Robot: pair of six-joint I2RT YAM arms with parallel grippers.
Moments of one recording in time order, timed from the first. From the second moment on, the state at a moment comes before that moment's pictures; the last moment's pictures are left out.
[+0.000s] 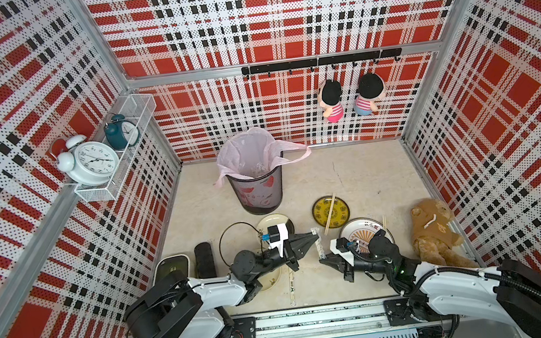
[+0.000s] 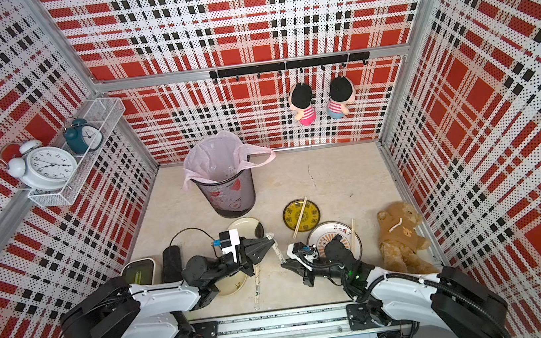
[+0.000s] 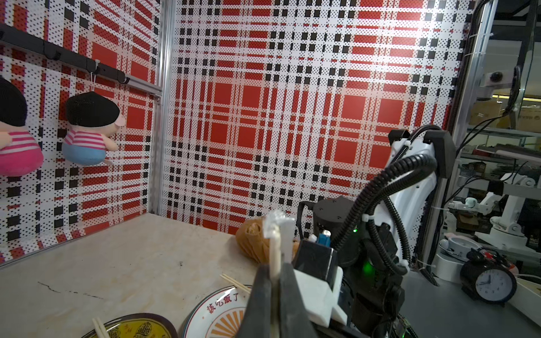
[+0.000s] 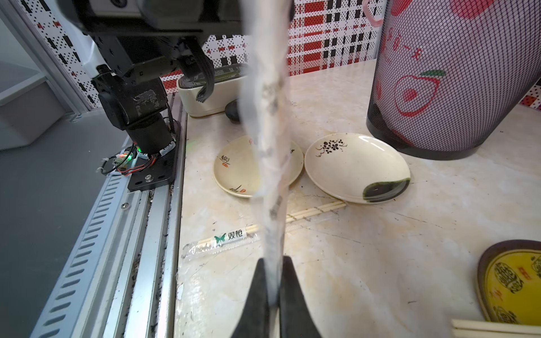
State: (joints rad) left arm -0.89 1.33 0.25 1.44 0.41 -0.29; right arm 0.87 1.01 0.13 0.64 -0.42 -0.05
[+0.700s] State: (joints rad) left arm -0.91 1.40 0.23 1.53 0.36 -0.30; right arm 0.87 1.01 0.14 0.63 -0.41 -0.04
